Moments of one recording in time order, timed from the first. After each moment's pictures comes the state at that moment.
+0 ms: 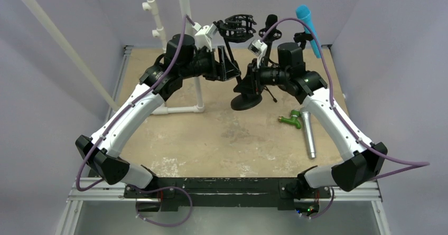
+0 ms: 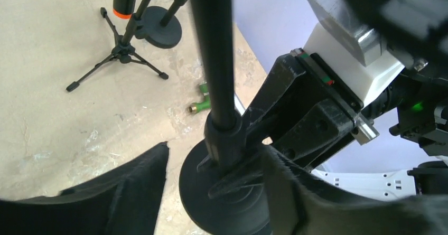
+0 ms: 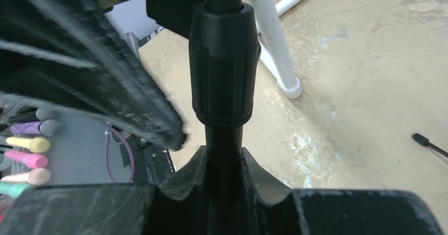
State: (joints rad) left arm -0.62 1.46 1.63 -0.49 0.36 -0.57; right arm 0.46 1.38 1.44 -0.54 -0.75 0.09
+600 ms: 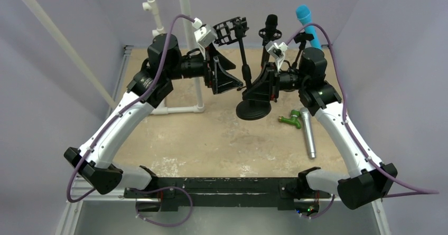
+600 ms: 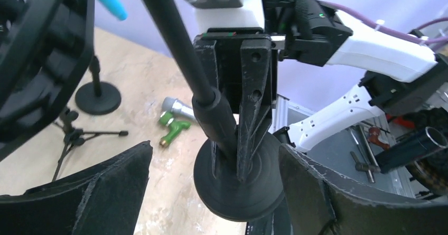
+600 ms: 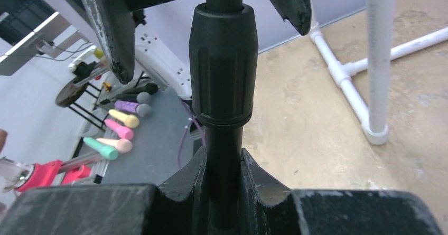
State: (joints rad) left arm -0.62 1.35 1.60 -0.32 0.72 -0.28; right arm 0.33 1.21 1.26 -0.21 -1.20 0.32
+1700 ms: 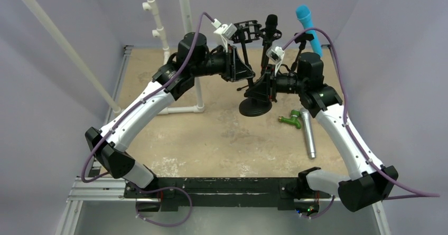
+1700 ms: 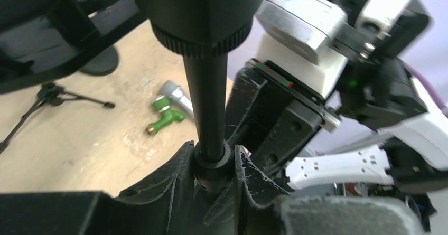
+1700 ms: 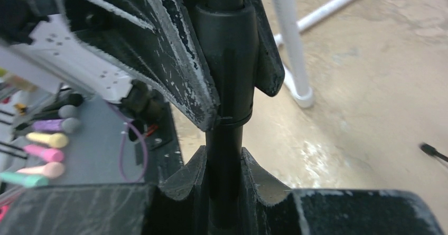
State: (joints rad) left arm -0.69 1.53 1.67 -0.28 0.57 -0.52; right arm 0.32 1.19 1.23 -0.35 -0.99 0.15
